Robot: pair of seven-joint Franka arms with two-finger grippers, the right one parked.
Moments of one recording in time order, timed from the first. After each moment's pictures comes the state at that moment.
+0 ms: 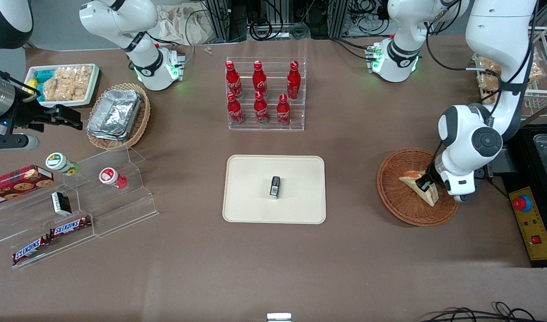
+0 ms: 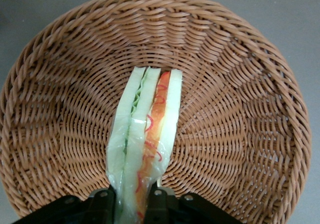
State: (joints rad) arm -0.04 0.29 0.02 -2.19 0.04 2.48 -0.90
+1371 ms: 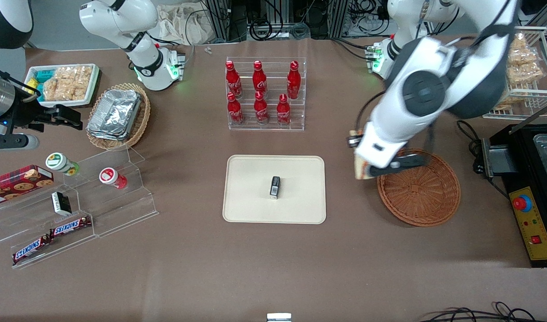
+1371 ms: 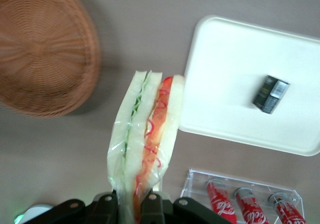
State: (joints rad) arm -0.16 0.36 -0.43 -1.49 0.07 1.65 -0.73
